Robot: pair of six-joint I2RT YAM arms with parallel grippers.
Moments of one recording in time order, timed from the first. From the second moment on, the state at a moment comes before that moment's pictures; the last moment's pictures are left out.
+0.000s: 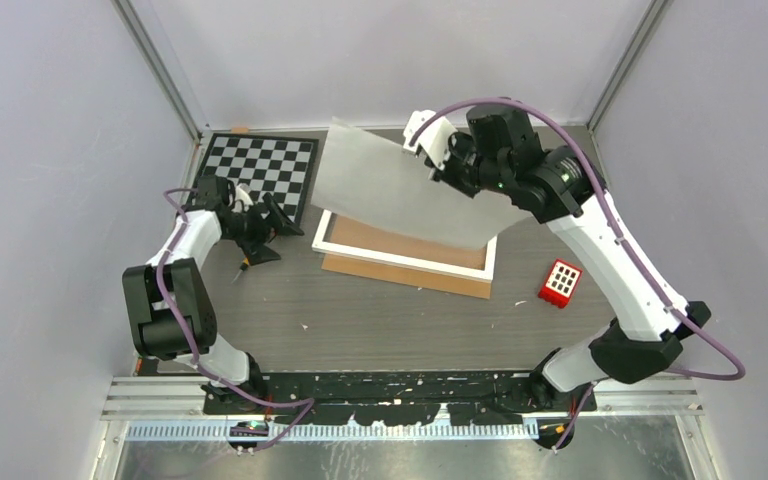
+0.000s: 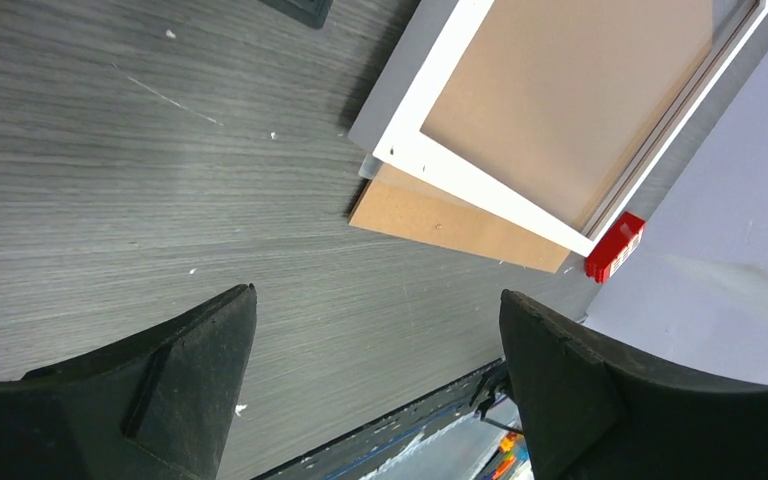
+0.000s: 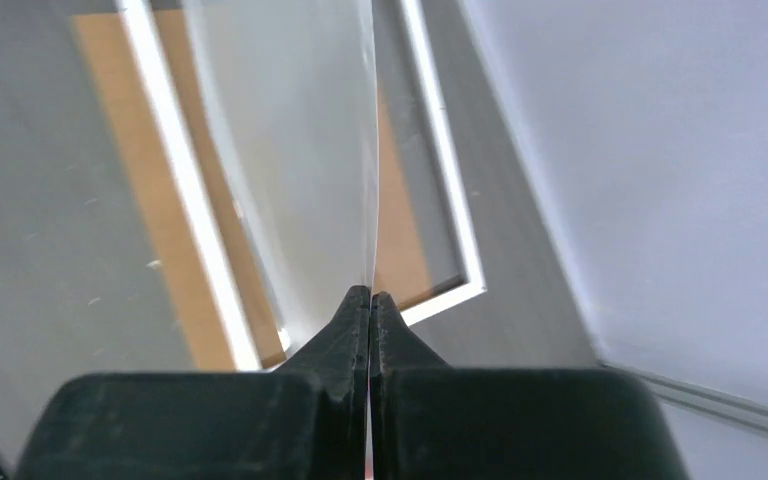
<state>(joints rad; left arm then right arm) 0.16 1.56 1.03 -0.64 0.60 -0.47 0.71 1.45 1.93 -1.09 0.02 -0.58</state>
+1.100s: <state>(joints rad) 0.29 1.58 1.13 -0.68 0.58 -0.40 0.62 1.87 1.24 -0.36 -0.13 -0.90</state>
